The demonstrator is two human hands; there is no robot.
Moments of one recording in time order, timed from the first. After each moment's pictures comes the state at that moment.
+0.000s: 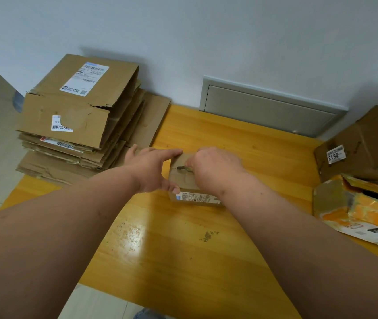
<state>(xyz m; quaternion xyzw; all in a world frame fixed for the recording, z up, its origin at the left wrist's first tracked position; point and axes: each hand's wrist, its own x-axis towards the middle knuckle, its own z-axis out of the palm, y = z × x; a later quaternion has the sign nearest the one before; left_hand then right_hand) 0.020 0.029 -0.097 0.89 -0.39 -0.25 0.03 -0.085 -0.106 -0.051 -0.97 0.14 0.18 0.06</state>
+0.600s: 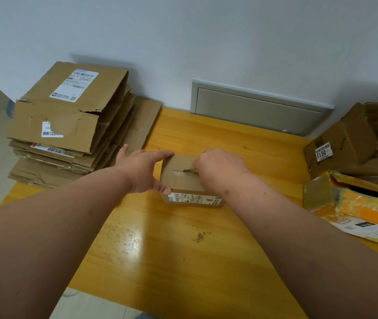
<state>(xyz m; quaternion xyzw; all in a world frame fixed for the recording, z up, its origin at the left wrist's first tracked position) 0.019 0.022 -0.097 0.89 -0.40 -0.23 0.00 -0.106 -0.131 -0.051 -0.97 0.16 0.19 0.07</state>
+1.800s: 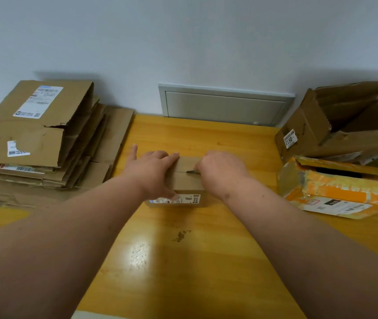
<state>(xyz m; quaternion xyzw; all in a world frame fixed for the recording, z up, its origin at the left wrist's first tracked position) -0.035 -0.048 -0.096 0.85 -0.50 -0.14 -0.09 -0.165 -0.175 -0.063 -0.97 0.21 0.12 0.05</state>
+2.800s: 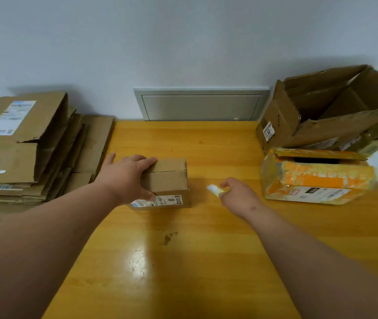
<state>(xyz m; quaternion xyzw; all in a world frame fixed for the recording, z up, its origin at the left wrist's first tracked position) -0.035 -0.051 -0.092 0.86 -0.49 -0.14 -0.07 -0.257 -0.223 -0.142 -0.78 0.47 0.13 0.38</state>
